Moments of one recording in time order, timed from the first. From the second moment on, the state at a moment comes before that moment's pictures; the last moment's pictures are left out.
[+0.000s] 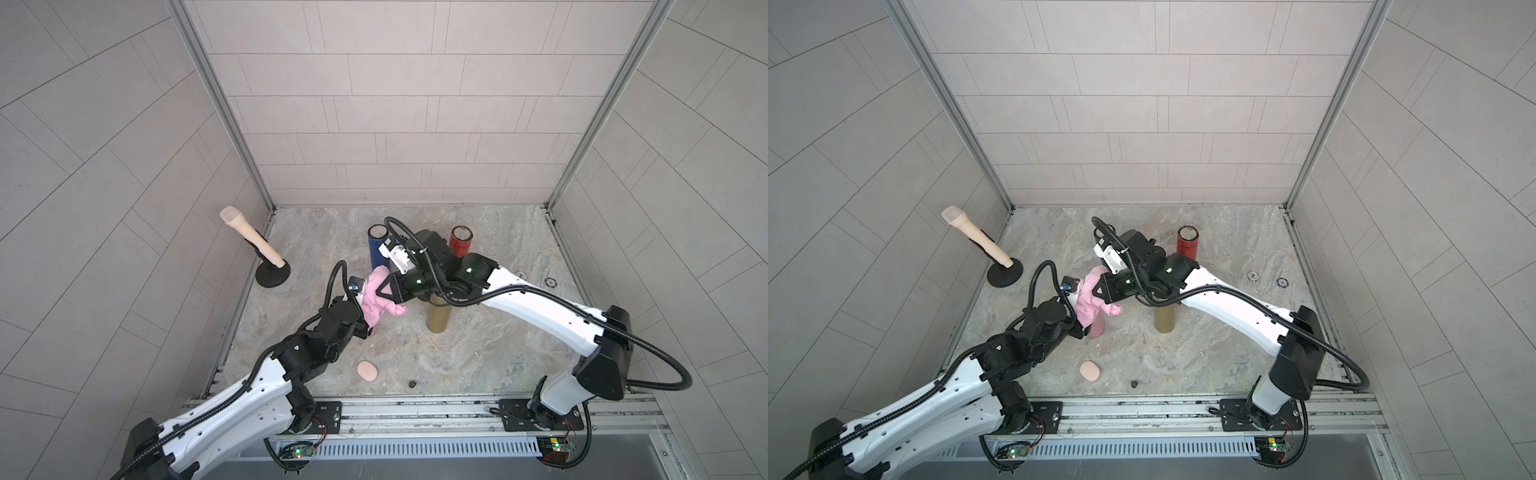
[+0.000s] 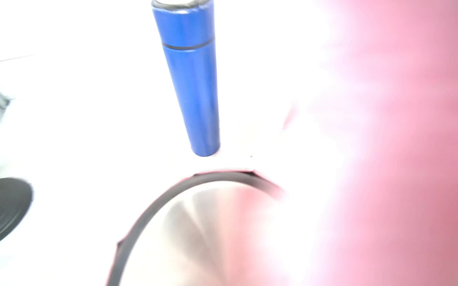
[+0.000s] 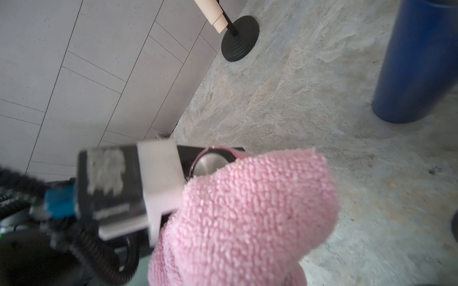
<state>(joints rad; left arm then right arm) -0.82 0.74 0.55 -0.36 -0.44 -0.24 0.88 1.51 1.45 -0.62 -0.34 0.54</state>
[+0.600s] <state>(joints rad) -0.77 0.56 1.03 -0.70 -0.51 -0.56 1.04 1.27 1.15 -0.55 -0.04 0.58</state>
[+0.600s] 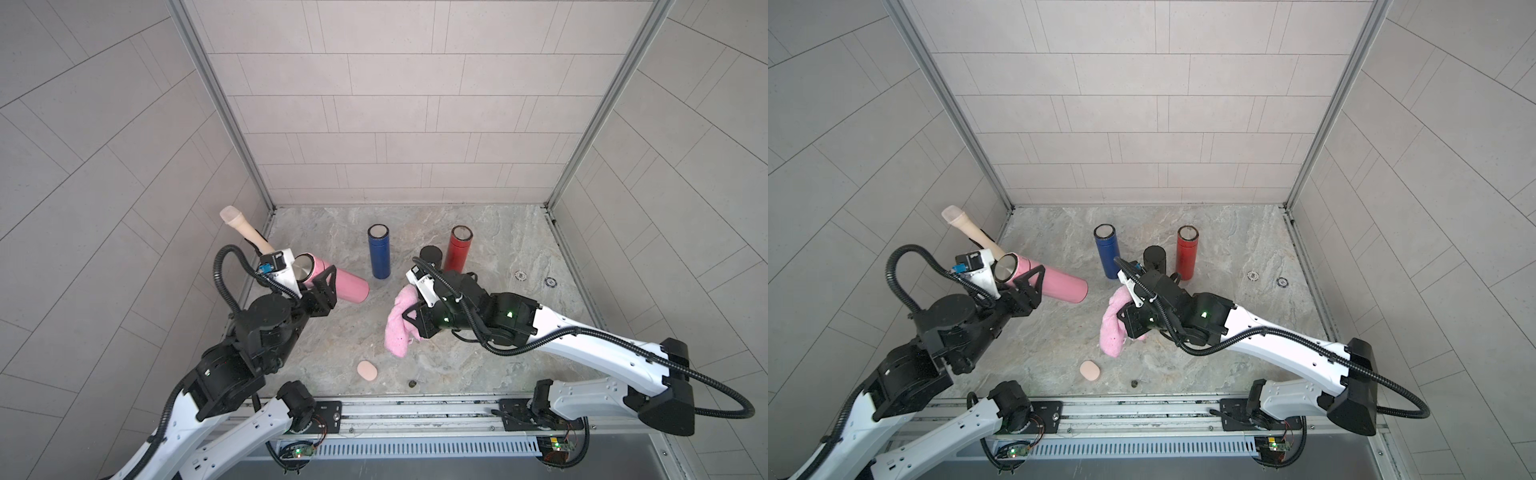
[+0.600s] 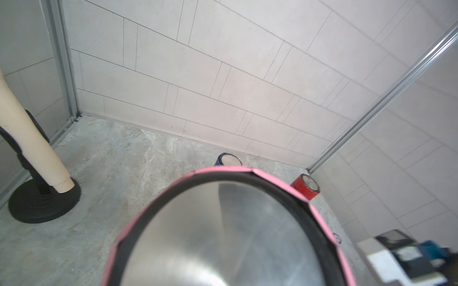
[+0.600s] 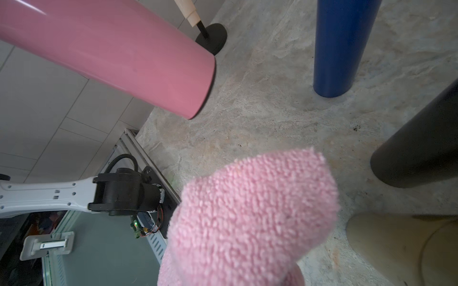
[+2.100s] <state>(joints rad) -0.77 0.57 1.04 -0.64 -0.37 -0.67 1.04 1.33 1.23 -0.34 -0.03 0.43</state>
